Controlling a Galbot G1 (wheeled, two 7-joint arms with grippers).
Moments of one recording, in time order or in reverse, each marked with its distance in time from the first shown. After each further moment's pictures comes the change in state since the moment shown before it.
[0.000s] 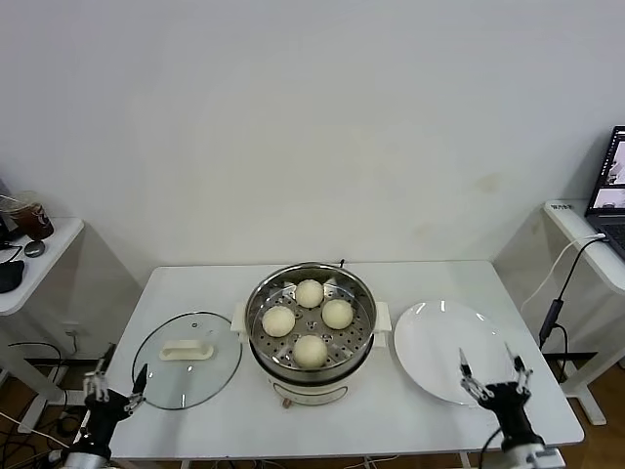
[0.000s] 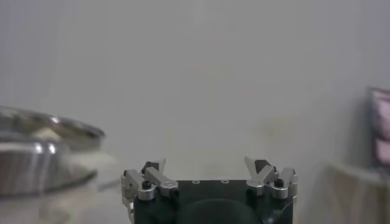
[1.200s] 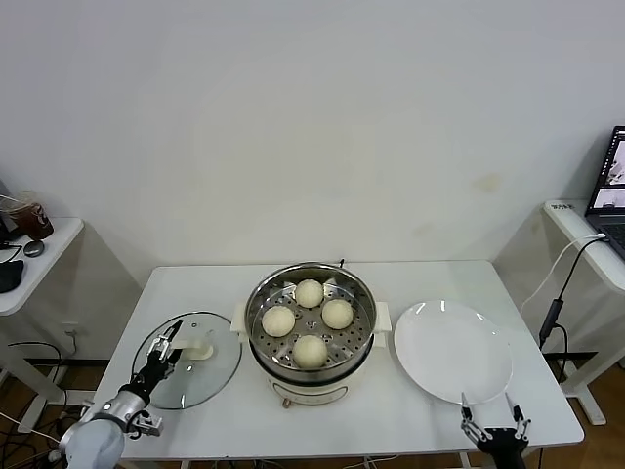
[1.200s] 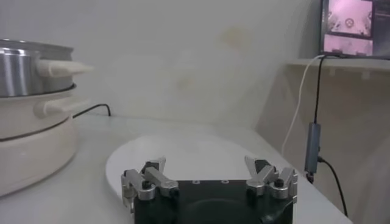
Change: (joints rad) left arm -0.424 0.103 0.231 0.399 0.415 -0.023 -0.004; right arm -0.079 0.095 -0.007 -0.028 -0.010 -0.067 0.006
